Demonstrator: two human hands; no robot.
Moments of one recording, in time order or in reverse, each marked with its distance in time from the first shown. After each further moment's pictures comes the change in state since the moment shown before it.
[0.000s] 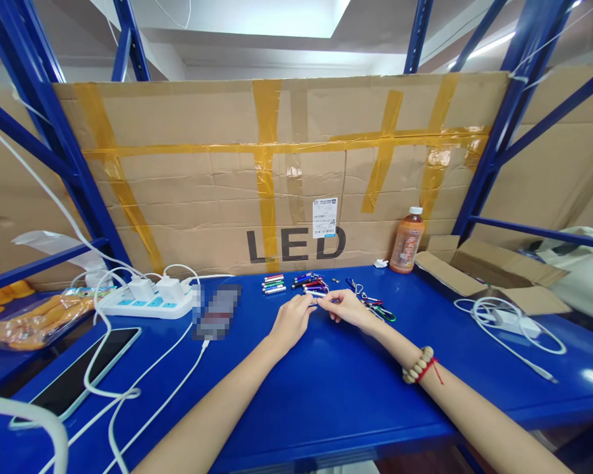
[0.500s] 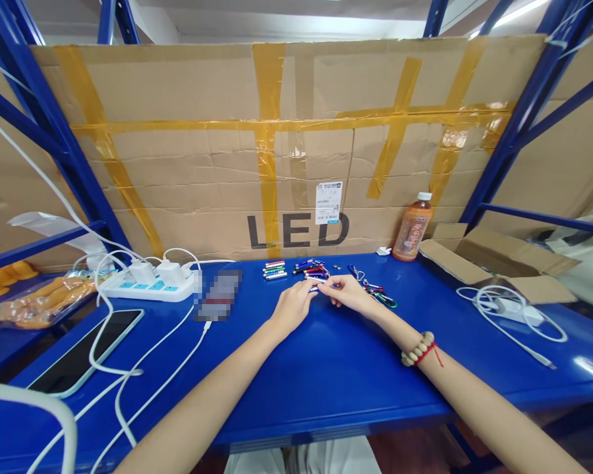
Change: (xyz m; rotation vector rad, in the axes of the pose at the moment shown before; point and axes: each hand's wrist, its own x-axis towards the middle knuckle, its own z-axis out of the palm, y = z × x) left_hand 0.001 0.005 -0.004 -0.075 -0.066 -0.054; right_hand 0.002 0.005 -0.003 -0.035 -0.018 -0.074
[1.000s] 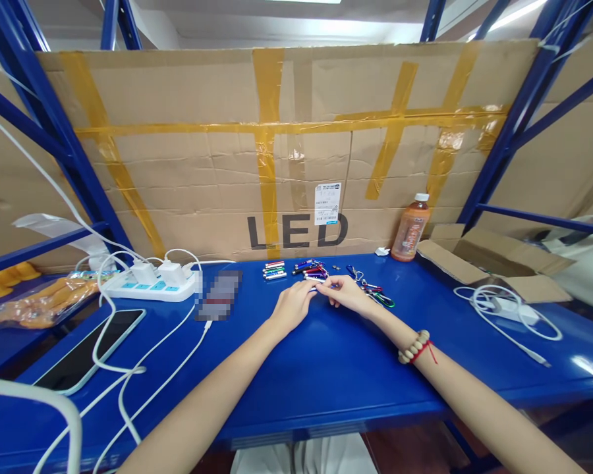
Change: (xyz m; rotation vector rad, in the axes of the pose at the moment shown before) left_hand 0.000 -0.001 0.002 0.050 0.004 0.008; right_hand -0.001 -0.003 0.002 -0.004 0.001 0.009
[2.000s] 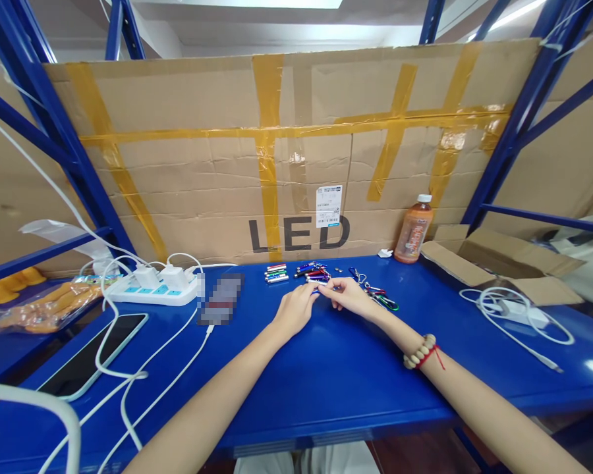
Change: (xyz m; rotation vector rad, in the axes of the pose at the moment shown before) left_hand 0.000 0.003 -0.002 0.010 -0.056 -0.063; right_hand 0.004 0.007 -0.003 -0.017 -0.027 -0.070
